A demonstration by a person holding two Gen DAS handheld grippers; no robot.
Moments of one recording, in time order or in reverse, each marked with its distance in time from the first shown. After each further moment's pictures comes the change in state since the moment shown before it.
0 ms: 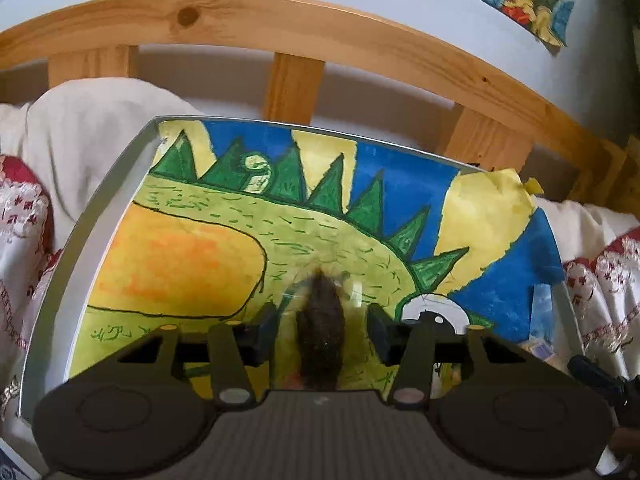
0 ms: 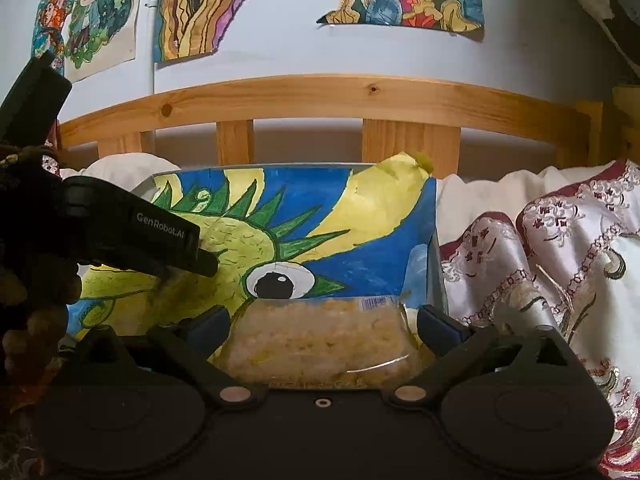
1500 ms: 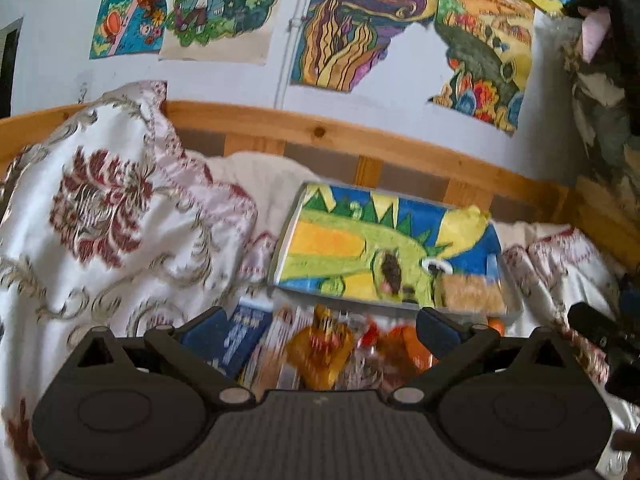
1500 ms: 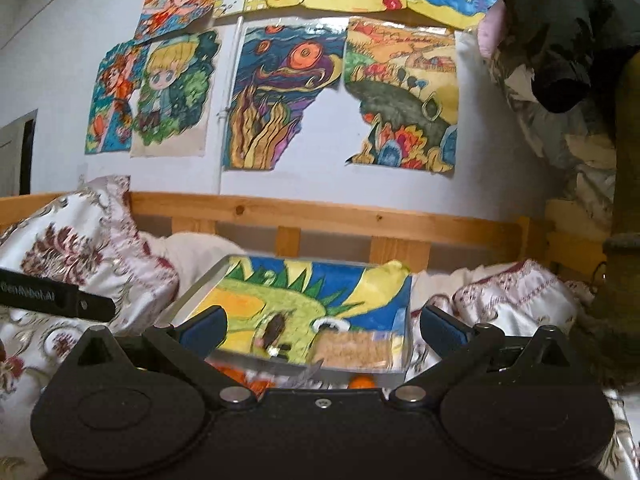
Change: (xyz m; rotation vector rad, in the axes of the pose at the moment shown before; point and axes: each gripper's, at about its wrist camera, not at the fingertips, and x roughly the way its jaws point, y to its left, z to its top) left arm -0.270 0.054 -0.131 -0.001 -0.240 0.101; right arm -0.237 0.071 -0.016 -0.058 -0.232 -0.041
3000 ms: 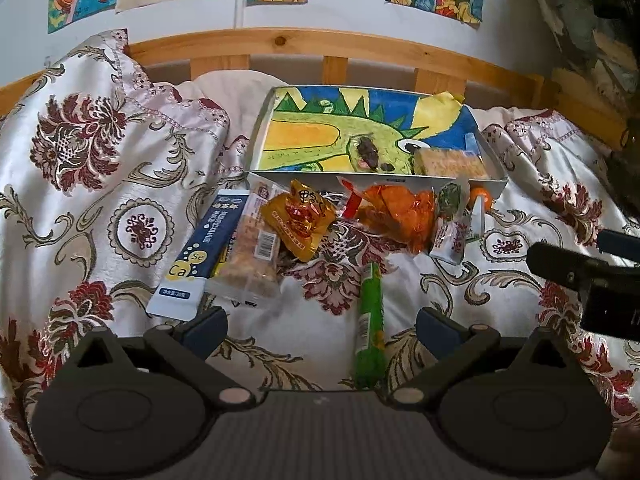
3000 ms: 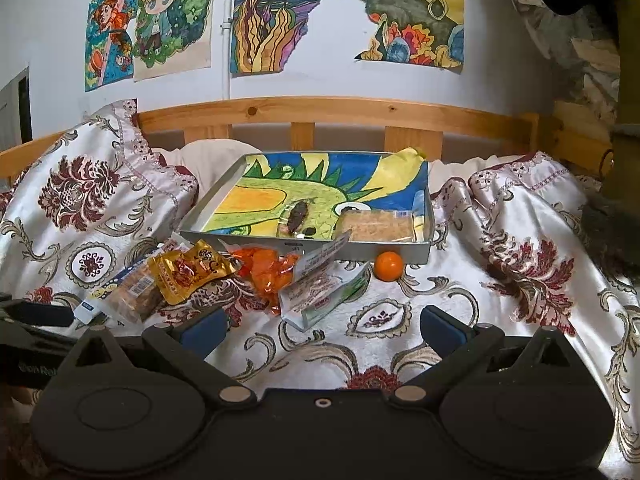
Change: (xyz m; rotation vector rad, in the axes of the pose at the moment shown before) left arm -0.005 -0.018 -0.061 0.150 0.224 -0.015; right arm -0.012 0.016 -0.037 0.061 0.287 0.029
